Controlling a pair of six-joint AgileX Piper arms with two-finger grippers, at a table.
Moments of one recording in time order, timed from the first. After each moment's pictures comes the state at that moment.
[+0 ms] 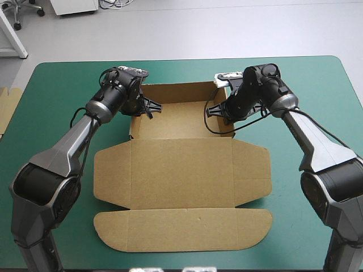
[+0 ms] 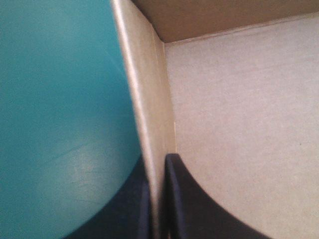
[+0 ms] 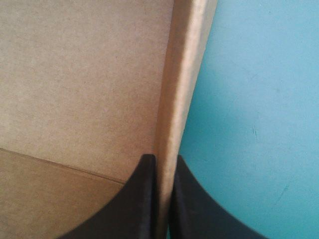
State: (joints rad) left arm -0.41 1.93 -1.79 0.23 1.13 -0.30; right arm 0.37 1.92 -1.81 0.14 1.18 0.06
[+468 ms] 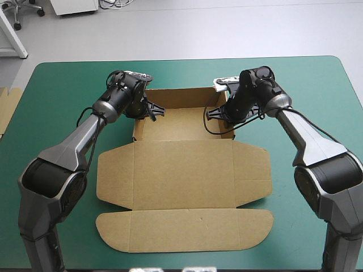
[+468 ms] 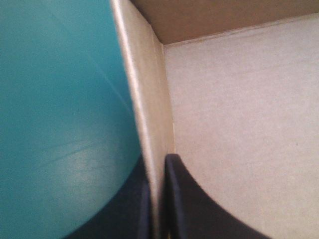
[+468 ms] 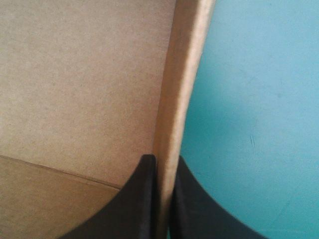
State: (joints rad) left arm -0.41 1.98 -1.79 0.20 1.09 -0.28; right arm 0.37 1.99 -1.82 0.12 1.18 0.06
